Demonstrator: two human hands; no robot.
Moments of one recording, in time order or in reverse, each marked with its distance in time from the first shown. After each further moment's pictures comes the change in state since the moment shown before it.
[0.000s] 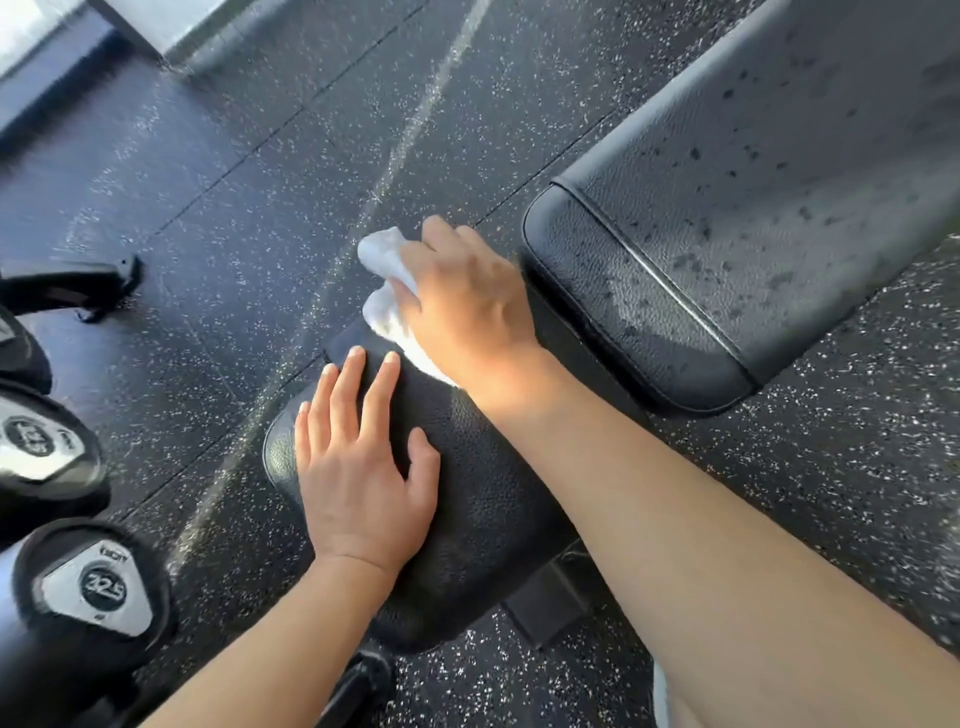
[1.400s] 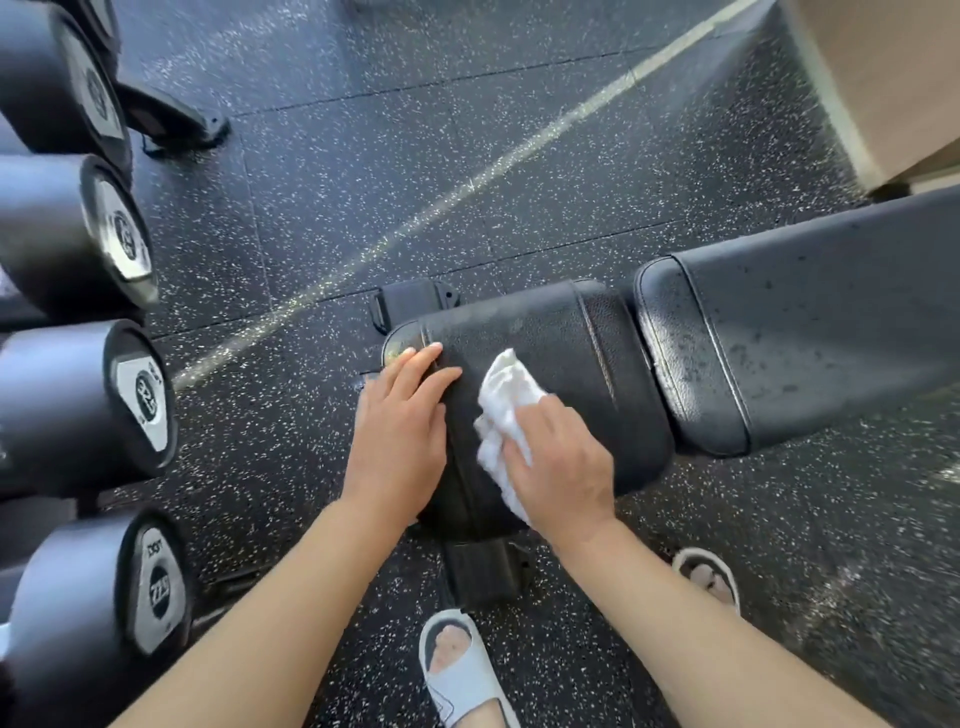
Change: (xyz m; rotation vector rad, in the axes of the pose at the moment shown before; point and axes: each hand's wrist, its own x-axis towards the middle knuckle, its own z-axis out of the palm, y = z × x) left_hand -0.053 -0.041 -0.050 -0.359 -0.102 -0.164; right_hand -0.162 -0.031 -0.013 -0.177 -0.031 -0.207
